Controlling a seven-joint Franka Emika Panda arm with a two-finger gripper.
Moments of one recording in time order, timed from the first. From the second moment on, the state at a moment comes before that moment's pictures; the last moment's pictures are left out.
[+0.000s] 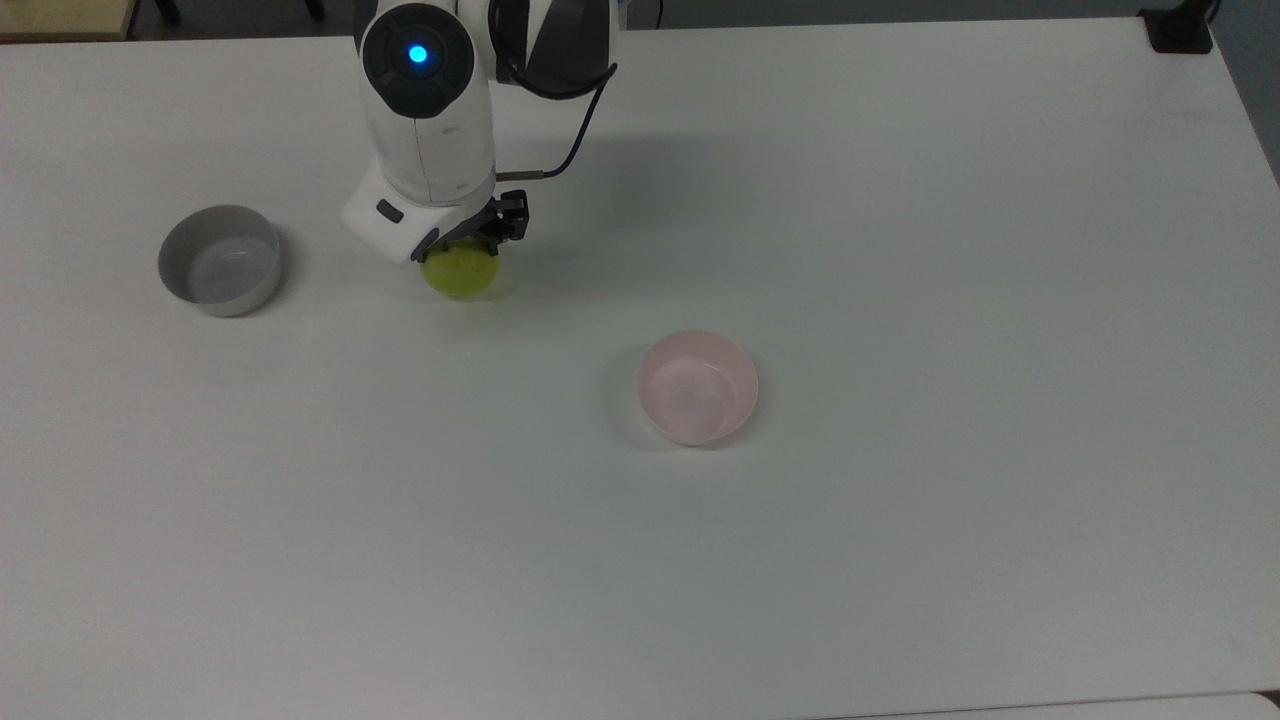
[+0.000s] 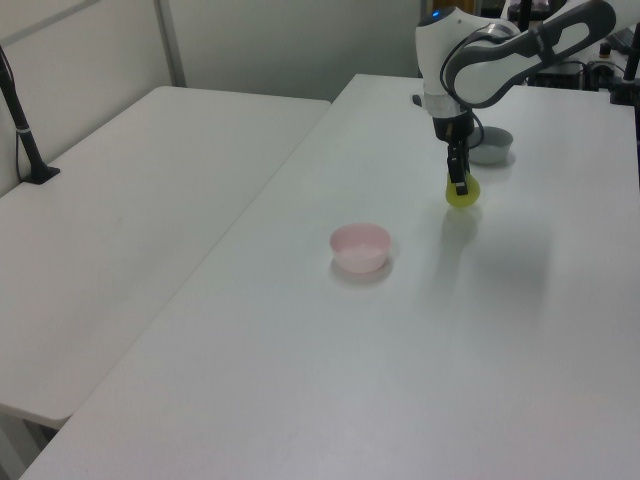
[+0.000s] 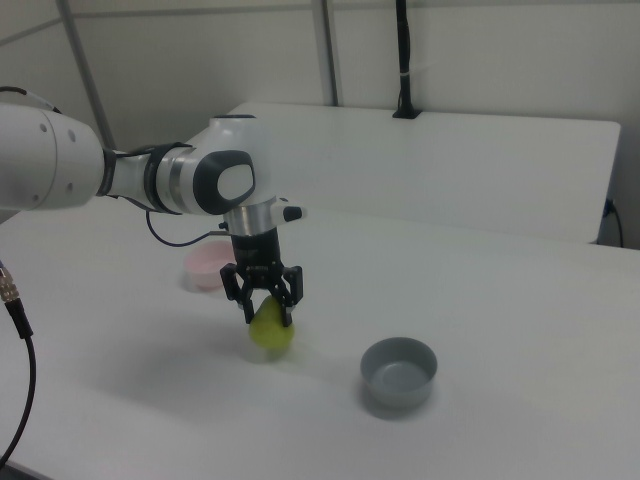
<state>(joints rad) 0.02 0.32 -0.09 -1.81 -0.12 1.95 -0.21</state>
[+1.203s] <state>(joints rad) 0.01 0.22 -0.11 -1.75 -0.13 1.95 -0.11</state>
